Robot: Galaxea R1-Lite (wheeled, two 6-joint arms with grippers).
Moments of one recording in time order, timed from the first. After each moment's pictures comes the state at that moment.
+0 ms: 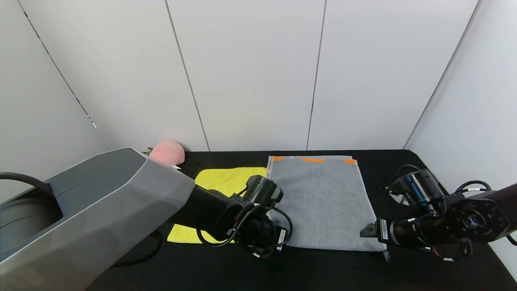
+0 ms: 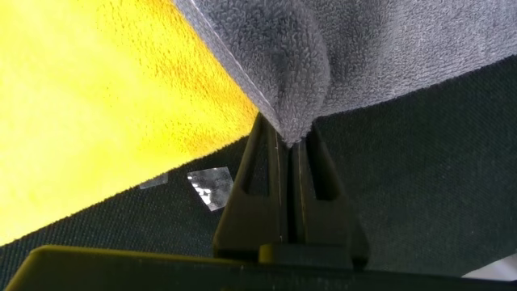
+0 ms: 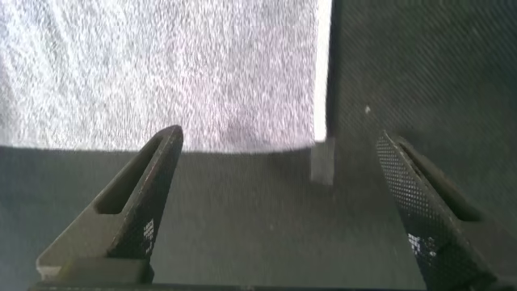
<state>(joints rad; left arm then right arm) -0.66 2.24 -1.28 0.01 -0.06 -0.28 0.24 1.93 -0.85 -0.05 0.02 0.45</state>
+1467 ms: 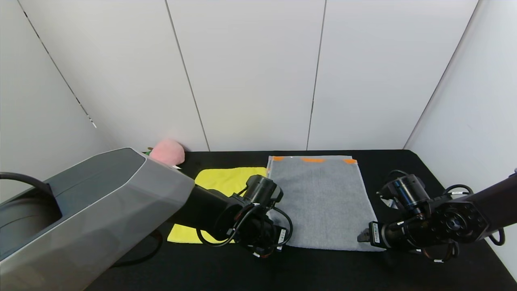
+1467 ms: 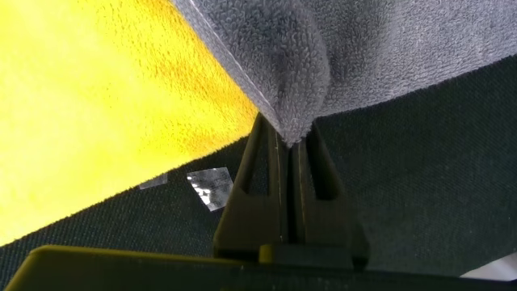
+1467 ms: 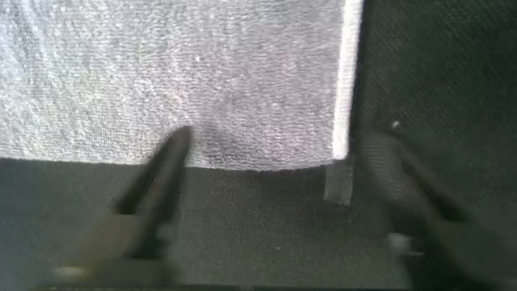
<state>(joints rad) -0.66 2.24 -1.28 0.01 -0.06 -0.28 0.26 2.01 -0.87 -0.07 0.02 0.45</state>
